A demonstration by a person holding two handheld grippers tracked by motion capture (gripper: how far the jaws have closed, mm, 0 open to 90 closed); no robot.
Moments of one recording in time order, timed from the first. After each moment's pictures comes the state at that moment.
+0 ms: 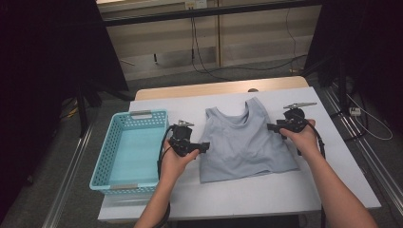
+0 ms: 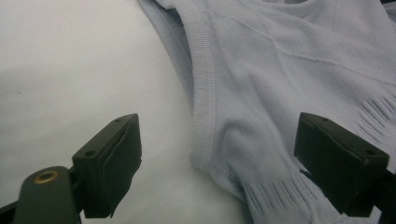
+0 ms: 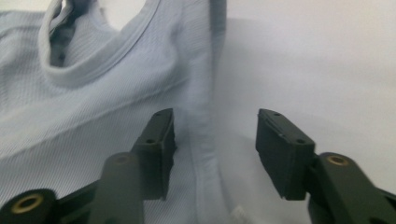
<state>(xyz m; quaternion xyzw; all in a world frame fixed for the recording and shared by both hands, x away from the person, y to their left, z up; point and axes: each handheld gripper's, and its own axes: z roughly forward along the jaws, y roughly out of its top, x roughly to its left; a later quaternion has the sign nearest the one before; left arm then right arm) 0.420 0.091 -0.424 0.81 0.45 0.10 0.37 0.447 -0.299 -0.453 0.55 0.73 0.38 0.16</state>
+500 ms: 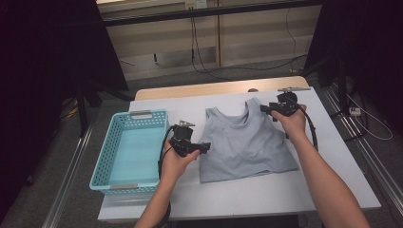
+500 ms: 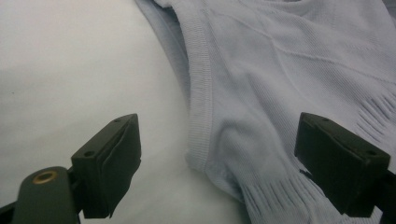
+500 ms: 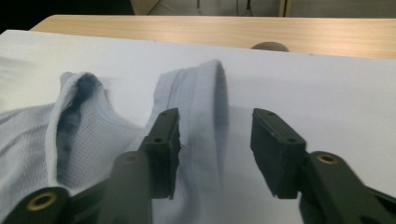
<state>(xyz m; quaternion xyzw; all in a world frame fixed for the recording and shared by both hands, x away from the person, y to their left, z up) 0.420 0.089 -0.424 0.81 0.44 0.09 0.37 0.493 -0.279 -0.427 0.56 0.69 0.42 0.19</state>
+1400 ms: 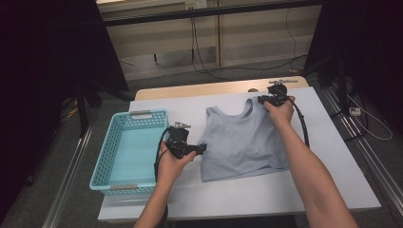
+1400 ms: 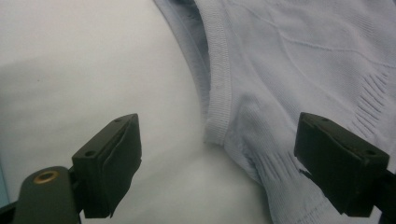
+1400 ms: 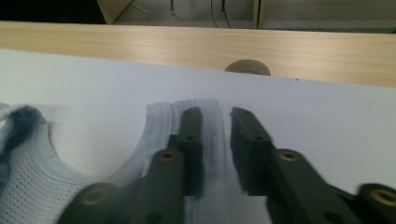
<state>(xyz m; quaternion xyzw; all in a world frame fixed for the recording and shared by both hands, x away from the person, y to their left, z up) 0.414 0.100 -0.423 0.81 0.45 0.10 0.37 0.542 -0.267 -0.440 0.58 0.67 0.39 0.23</state>
